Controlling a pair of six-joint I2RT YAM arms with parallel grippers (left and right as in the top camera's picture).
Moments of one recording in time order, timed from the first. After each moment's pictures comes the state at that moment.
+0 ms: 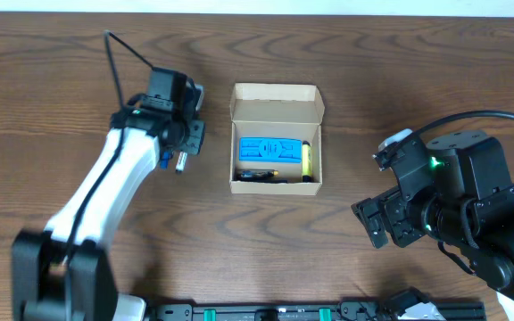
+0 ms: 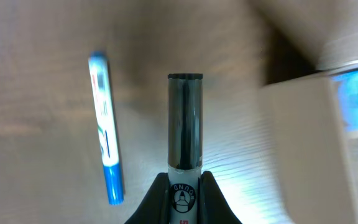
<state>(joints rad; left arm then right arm) -0.24 1.60 1.19 -0.70 0.07 0.03 0.40 1.06 1.58 -1.55 -0.05 -0.05</state>
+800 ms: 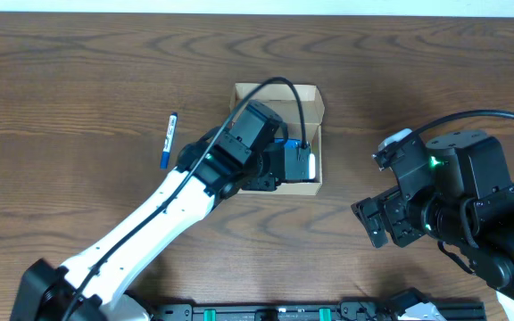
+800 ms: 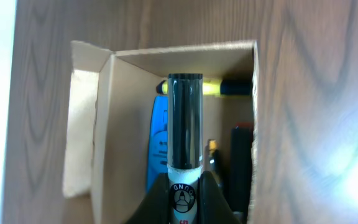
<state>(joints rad) -0.70 1.52 1.19 -0.62 0.15 0.93 0.40 1.07 1.58 -1.55 -0.06 -0.05</state>
